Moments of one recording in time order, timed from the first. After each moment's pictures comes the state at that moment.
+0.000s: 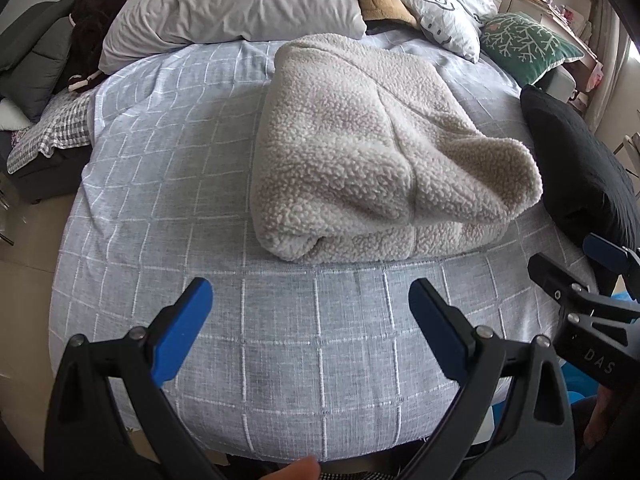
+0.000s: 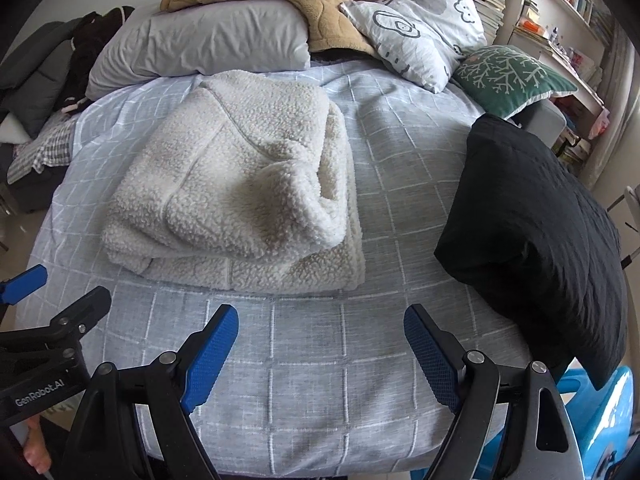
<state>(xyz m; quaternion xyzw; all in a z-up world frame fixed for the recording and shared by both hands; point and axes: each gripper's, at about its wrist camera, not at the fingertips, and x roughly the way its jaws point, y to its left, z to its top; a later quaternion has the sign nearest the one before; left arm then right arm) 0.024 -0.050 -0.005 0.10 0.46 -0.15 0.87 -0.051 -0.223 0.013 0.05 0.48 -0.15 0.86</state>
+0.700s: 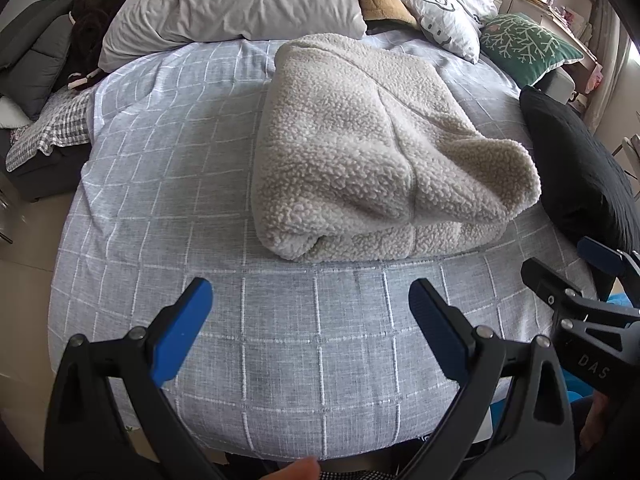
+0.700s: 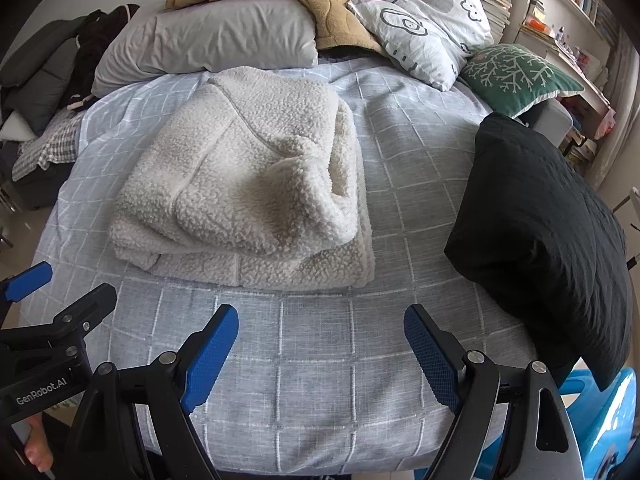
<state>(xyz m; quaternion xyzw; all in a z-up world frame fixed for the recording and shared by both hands) 0.023 -0.050 -0.005 0.09 0.46 -0.16 0.87 -0.050 -0.220 0.012 0.05 0.48 -0.14 0.86</state>
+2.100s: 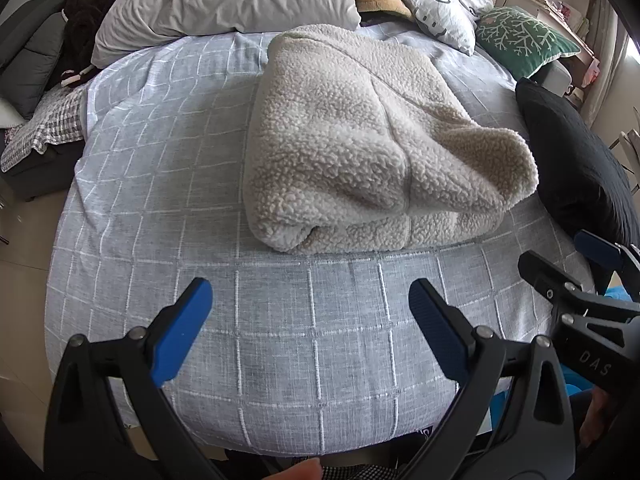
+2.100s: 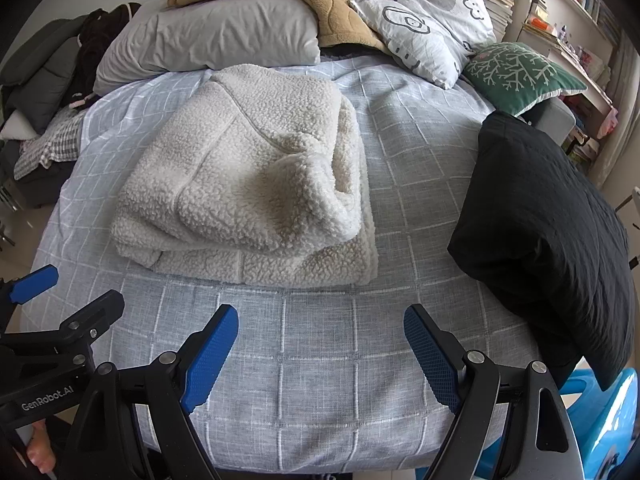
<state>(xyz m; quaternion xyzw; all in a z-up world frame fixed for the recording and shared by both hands) 0.020 -0.056 -0.010 0.09 0.47 -0.16 0.86 -0.049 -0.220 0.011 0.05 0.48 -0.14 0.86</state>
